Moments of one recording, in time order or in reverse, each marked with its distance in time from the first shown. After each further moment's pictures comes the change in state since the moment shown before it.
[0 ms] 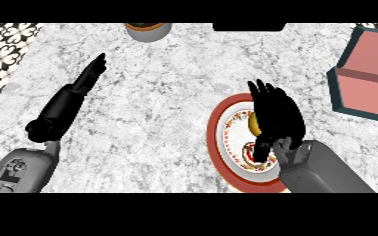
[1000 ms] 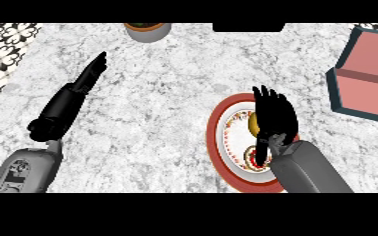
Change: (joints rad) left arm 0.005 -0.088 0.086 -0.023 -0.098 -0.076 0.026; right arm 0.082 0.132 -0.124 0.170 0.226 0.017 -0.125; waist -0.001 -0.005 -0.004
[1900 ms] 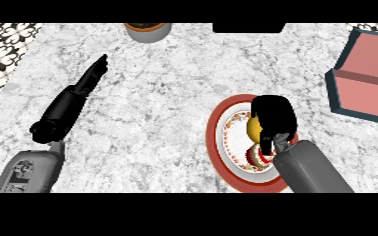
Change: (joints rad) left arm 0.011 -0.048 0.048 0.021 -0.049 -0.052 -0.034; right arm 0.013 -0.007 -0.025 0.134 0.161 -0.152 -0.285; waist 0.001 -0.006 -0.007
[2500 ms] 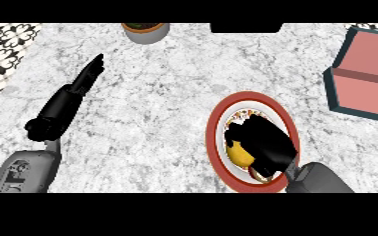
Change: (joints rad) left arm -0.001 0.005 0.024 0.007 0.005 -0.015 0.009; right arm 0.085 -0.165 0.195 -0.212 -0.092 -0.089 -0.659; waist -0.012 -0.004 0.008
